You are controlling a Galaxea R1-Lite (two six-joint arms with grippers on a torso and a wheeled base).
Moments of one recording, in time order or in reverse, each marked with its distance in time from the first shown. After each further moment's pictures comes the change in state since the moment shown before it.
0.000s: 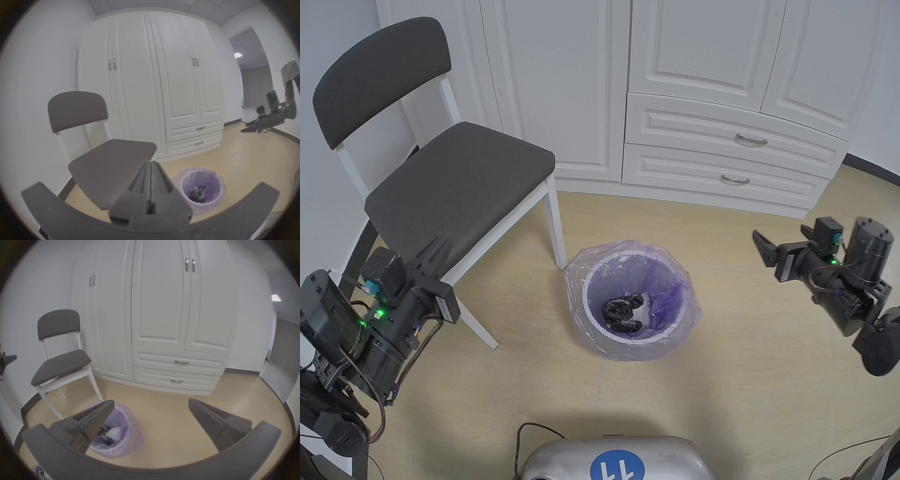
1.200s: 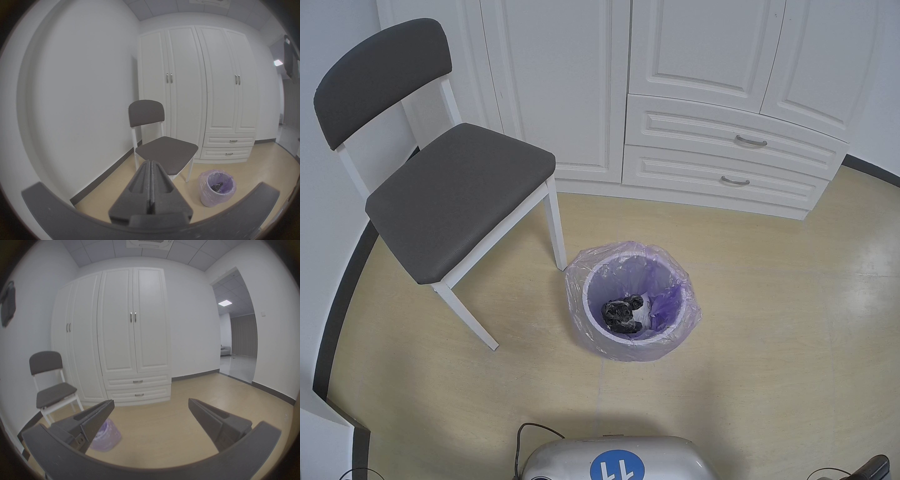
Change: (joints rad) left arm 0.437 -1.364 -0.106 1.474 0.004 -0.252; right arm -0.323 -1.569 0.351 0.976 -0.010 0.155
